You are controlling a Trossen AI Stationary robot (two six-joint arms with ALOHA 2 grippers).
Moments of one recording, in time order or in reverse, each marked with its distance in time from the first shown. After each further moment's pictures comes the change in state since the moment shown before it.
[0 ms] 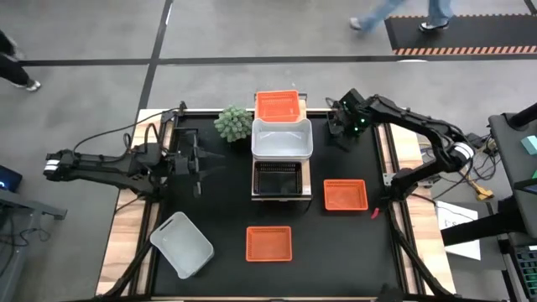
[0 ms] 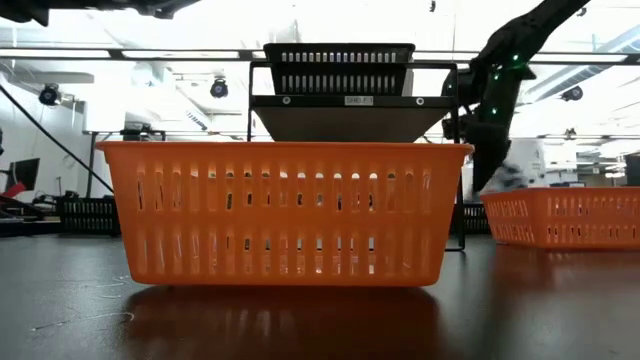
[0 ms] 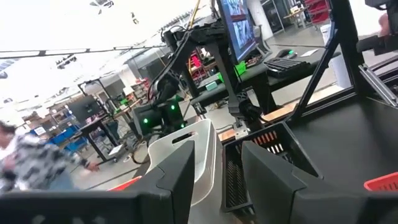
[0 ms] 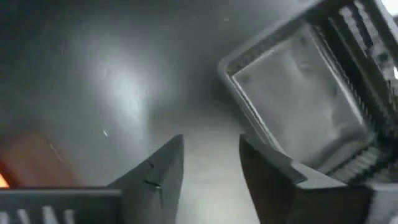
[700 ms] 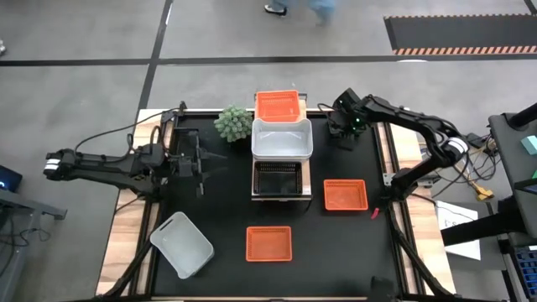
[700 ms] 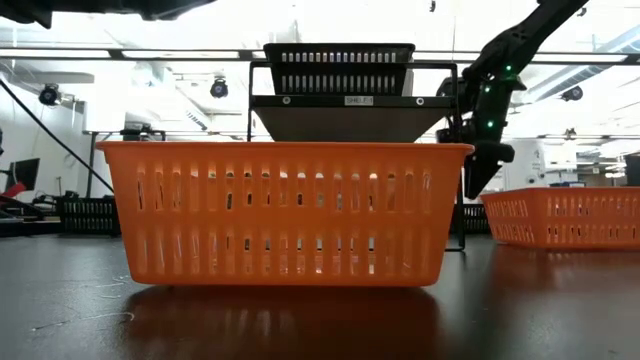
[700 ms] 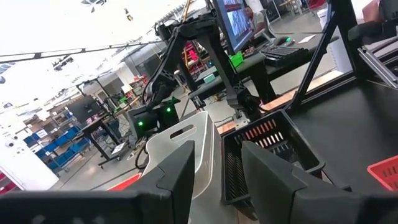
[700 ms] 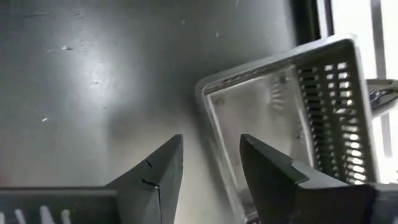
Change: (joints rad) left arm 0.000 0.032 -0.001 -0.001 -0.002 0.051; right arm 0.000 0.064 -0.002 0.110 0.069 -0.278
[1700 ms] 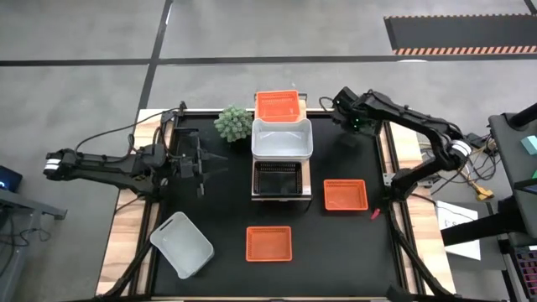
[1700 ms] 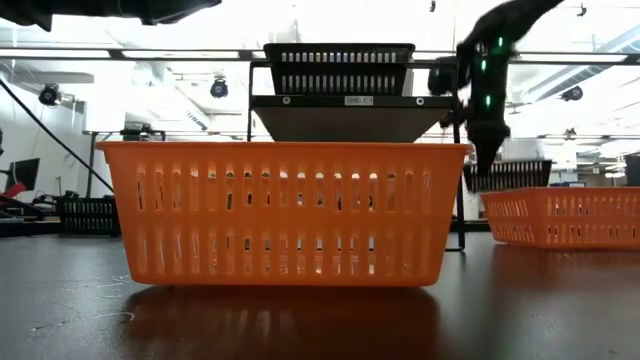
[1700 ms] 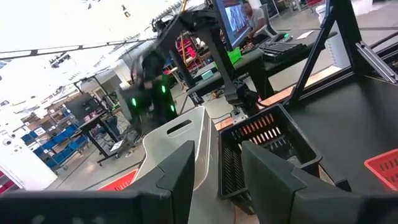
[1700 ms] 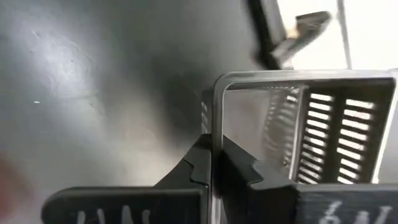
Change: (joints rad) left arm 0.000 0.004 -0.011 -0.001 0.000 -0.001; right arm 0.114 -0.056 0.163 -0.301 0.257 0.293
